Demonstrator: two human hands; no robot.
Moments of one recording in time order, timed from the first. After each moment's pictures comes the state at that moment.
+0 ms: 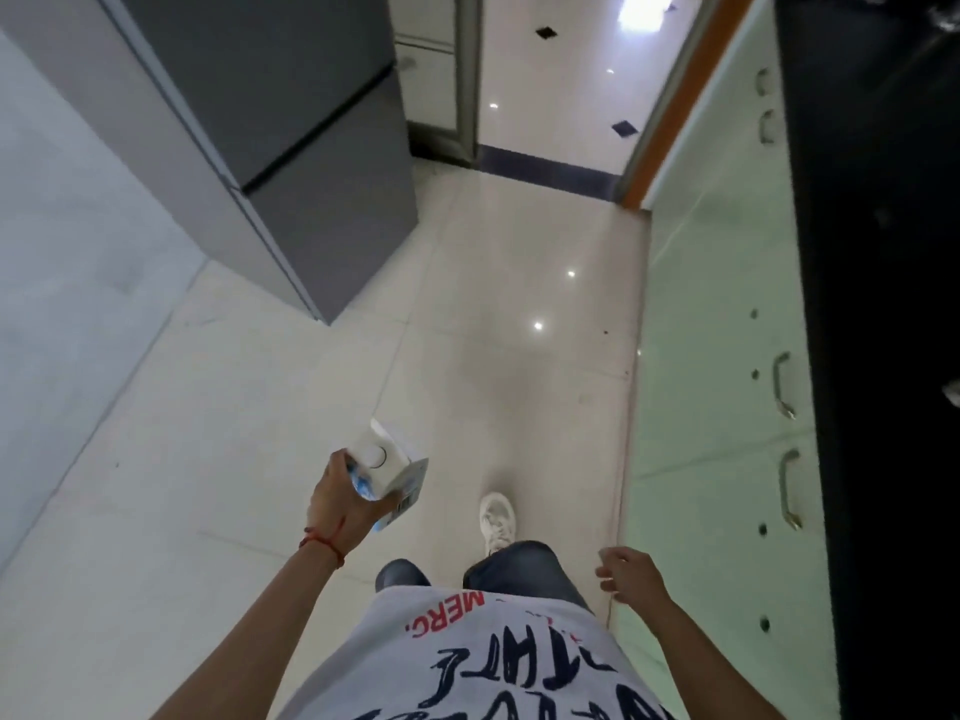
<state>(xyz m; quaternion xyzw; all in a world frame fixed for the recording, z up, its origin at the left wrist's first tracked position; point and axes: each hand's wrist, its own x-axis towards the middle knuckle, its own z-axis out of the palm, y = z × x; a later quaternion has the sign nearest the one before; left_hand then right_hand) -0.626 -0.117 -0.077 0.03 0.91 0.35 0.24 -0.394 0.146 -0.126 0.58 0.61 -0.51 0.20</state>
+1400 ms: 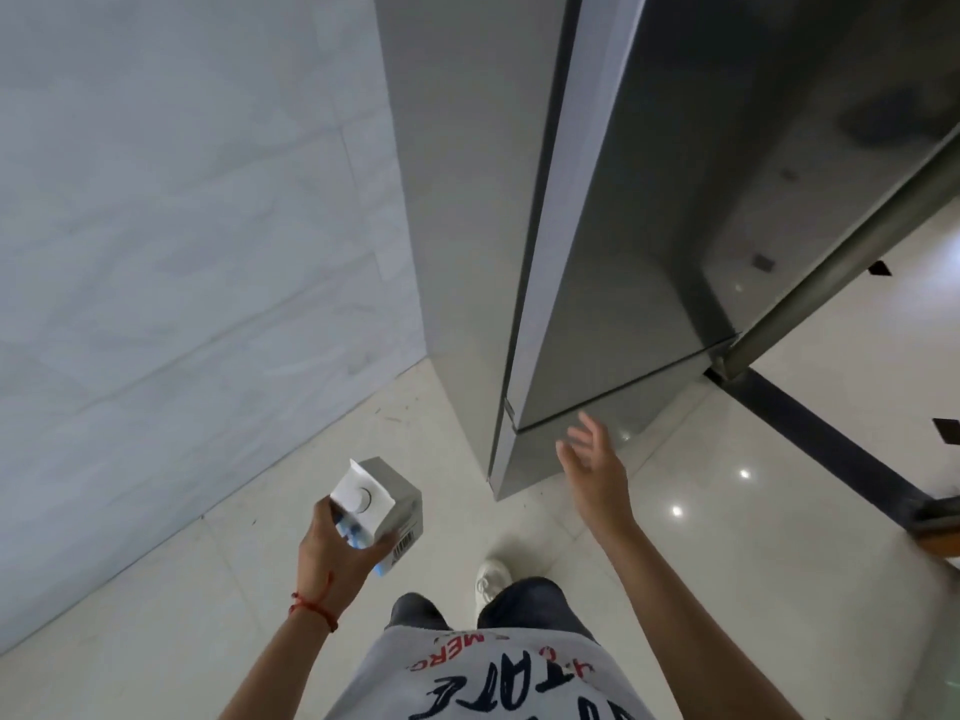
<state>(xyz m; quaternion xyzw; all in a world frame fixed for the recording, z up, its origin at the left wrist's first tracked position) -1.065 -0.268 -0.047 -0.28 0.83 0.47 0.03 -1.149 0.001 -0.006 0.14 0.84 -0.52 0.06</state>
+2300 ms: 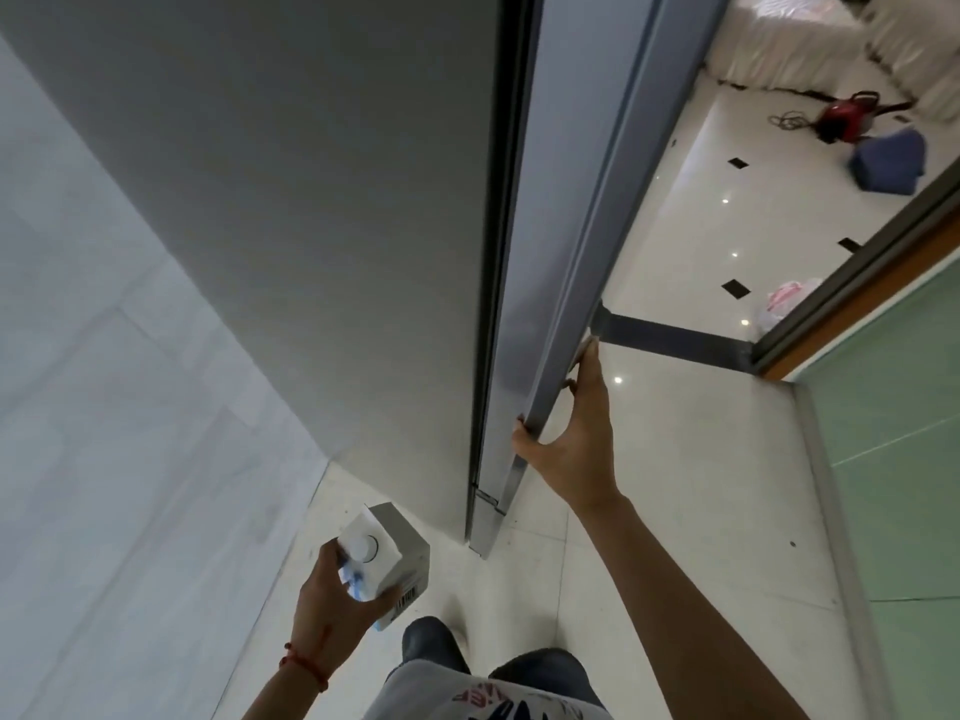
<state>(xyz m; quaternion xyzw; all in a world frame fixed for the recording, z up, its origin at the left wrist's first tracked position) -1.293 -0.336 -0.032 0.02 0.88 0.42 0.21 -1.277 -0.060 0.057 0.18 0.85 -0.39 -0.31</state>
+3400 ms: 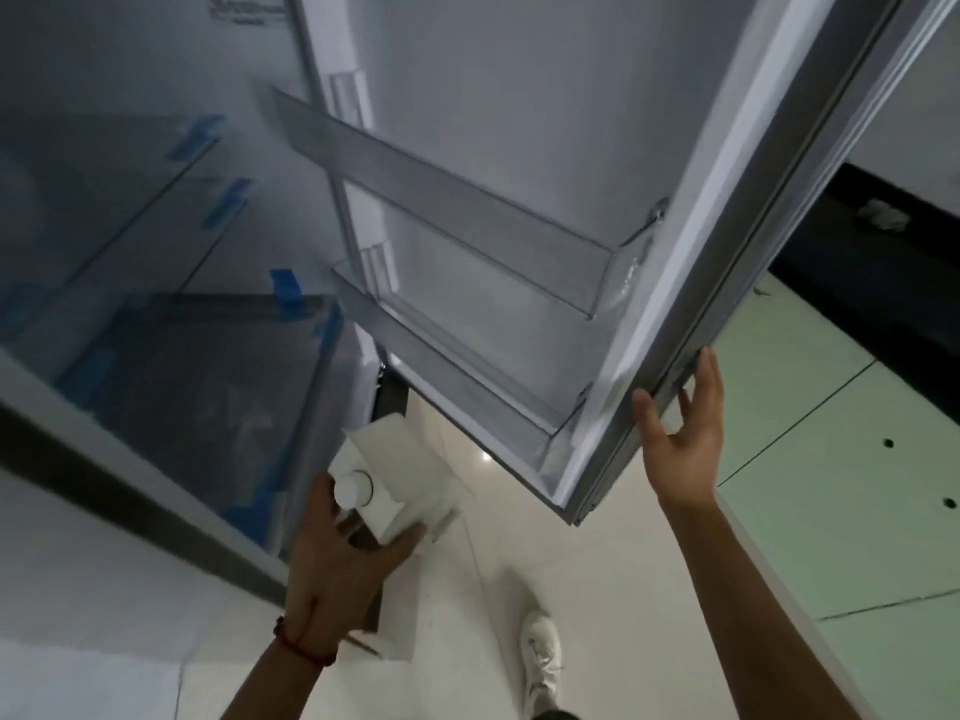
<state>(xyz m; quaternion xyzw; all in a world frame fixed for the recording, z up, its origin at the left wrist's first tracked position) -1.303 -0.098 0.095 0.34 0.74 0.54 0.22 -1.095 0.120 0.092 0.46 0.65 -0.30 -0.52</state>
